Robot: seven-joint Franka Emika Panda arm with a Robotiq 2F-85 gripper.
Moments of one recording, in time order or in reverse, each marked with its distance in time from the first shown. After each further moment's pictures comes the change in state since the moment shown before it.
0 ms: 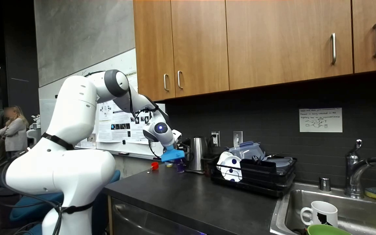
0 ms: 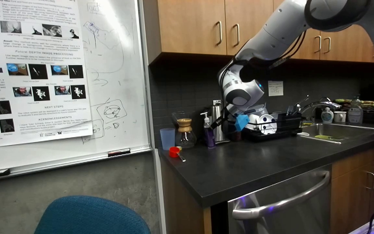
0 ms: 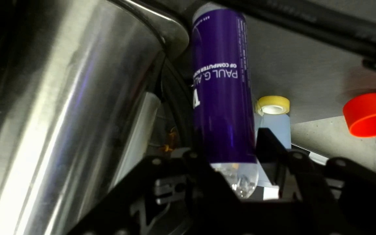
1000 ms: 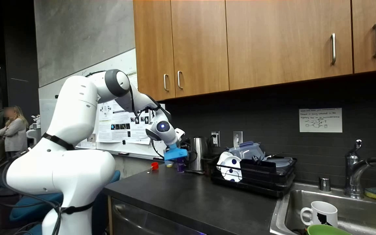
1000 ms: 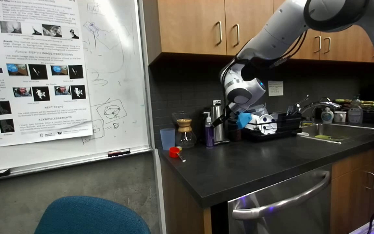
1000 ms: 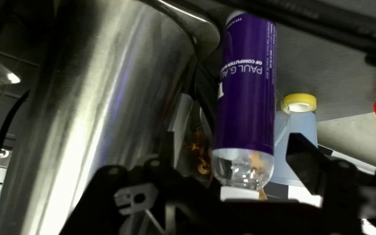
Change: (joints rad) arm -0.024 -0.002 -0.009 0.015 -0.015 0.021 0.029
